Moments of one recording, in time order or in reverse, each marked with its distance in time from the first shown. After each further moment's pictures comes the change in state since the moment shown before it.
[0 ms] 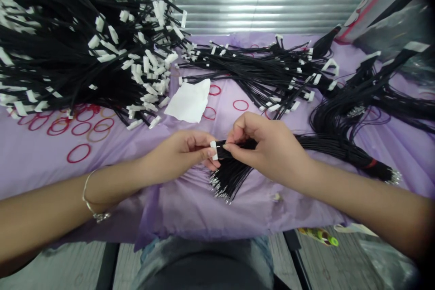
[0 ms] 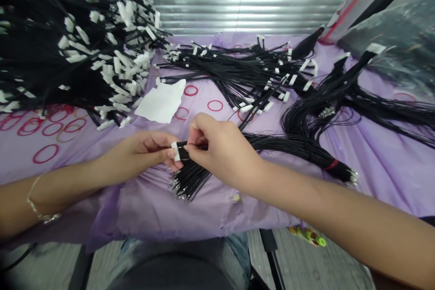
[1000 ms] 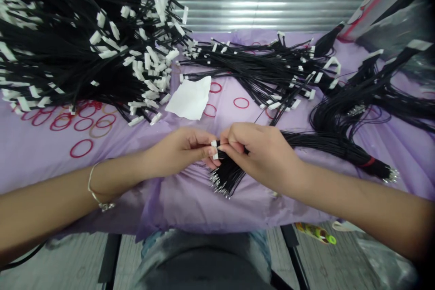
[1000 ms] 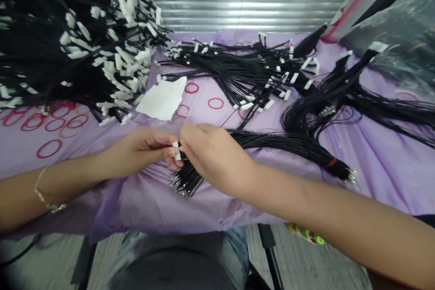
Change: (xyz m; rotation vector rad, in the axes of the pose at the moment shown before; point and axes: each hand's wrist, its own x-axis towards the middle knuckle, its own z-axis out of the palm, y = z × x) left_hand 0.001 0.002 -0.001 0.012 -0.078 0.022; right_hand -0.004 0.000 0.009 -0.223 0.003 -0.302
